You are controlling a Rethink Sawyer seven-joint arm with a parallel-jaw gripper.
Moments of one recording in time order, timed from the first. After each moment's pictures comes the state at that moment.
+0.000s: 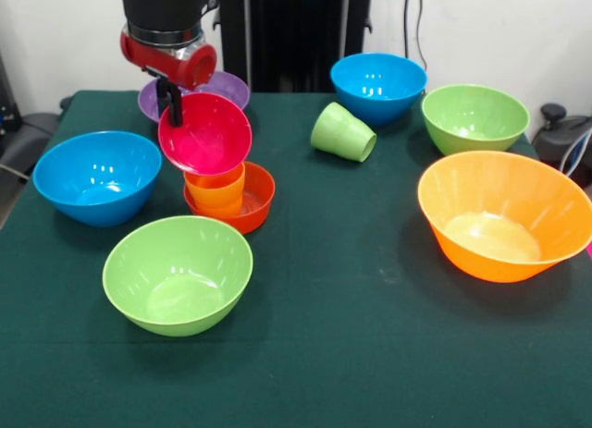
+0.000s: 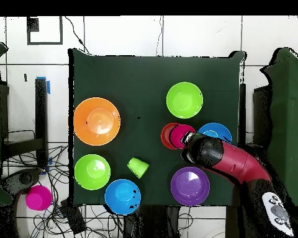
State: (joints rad) arm -0.53 -0.69 -0.02 1.79 -0.11 0.45 1.93
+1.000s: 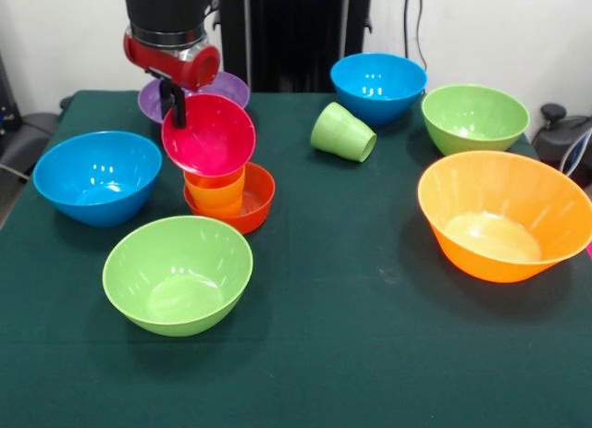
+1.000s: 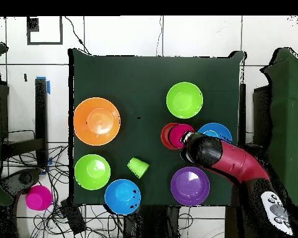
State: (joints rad) arm -0.53 -0.69 -0.02 1.79 -0.11 0.45 1.93
